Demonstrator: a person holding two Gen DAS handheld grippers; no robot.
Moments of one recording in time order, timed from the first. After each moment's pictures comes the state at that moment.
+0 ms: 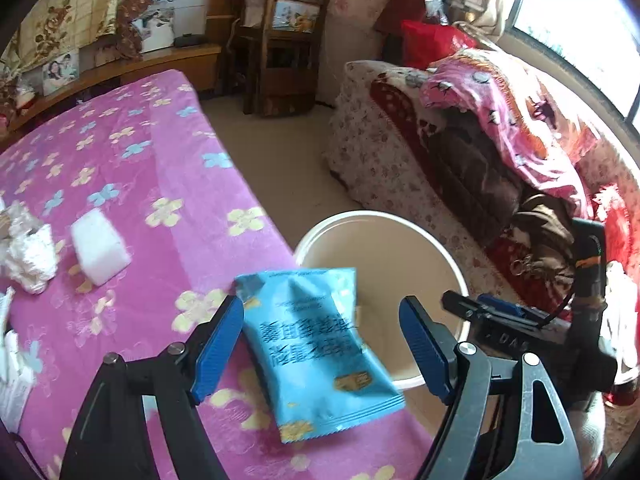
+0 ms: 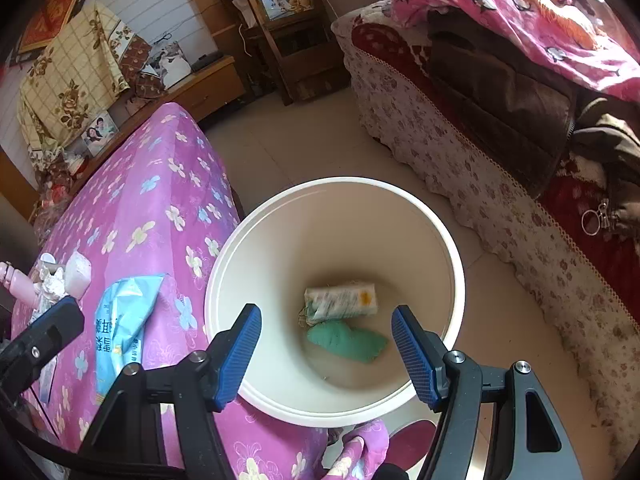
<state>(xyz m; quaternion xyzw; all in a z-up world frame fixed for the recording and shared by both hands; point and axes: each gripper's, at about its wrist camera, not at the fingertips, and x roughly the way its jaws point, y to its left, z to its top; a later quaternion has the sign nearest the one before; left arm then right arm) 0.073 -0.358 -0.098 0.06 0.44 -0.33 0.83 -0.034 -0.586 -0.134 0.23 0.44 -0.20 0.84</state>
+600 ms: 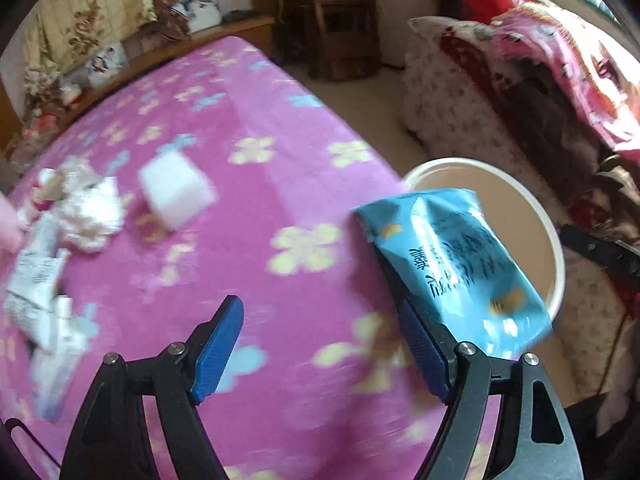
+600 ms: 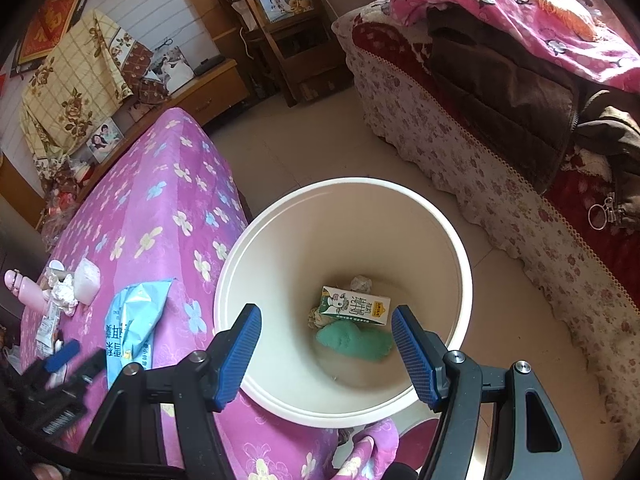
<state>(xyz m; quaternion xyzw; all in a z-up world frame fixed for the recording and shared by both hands) 0.080 -0.336 -0.135 0.13 0.48 -0.23 0.84 -0.036 -0.588 -0.129 0.24 0.43 -0.20 0.85</state>
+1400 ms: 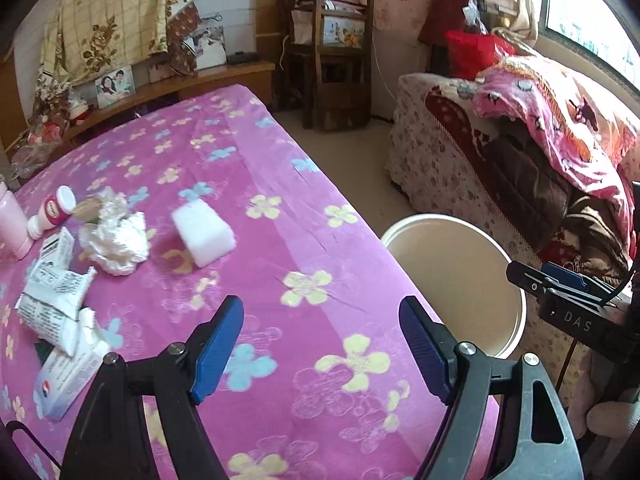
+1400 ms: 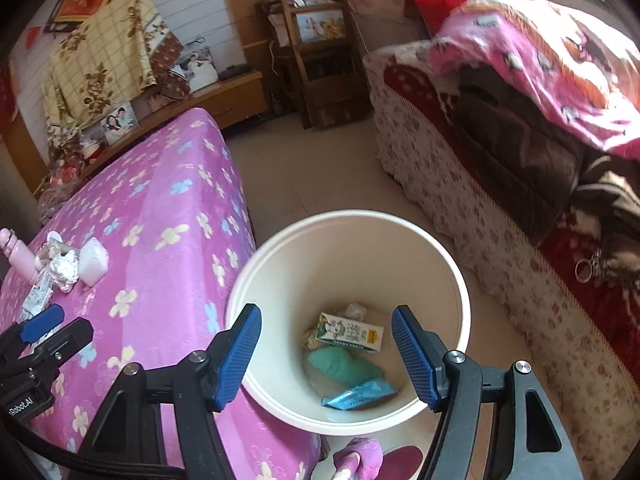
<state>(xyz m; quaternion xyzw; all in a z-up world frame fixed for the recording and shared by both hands) 0.065 -0.304 -0.088 0.08 0.40 -0.25 0.88 -0.027 -0.540 -0.101 0.14 0.40 -0.19 0.88</state>
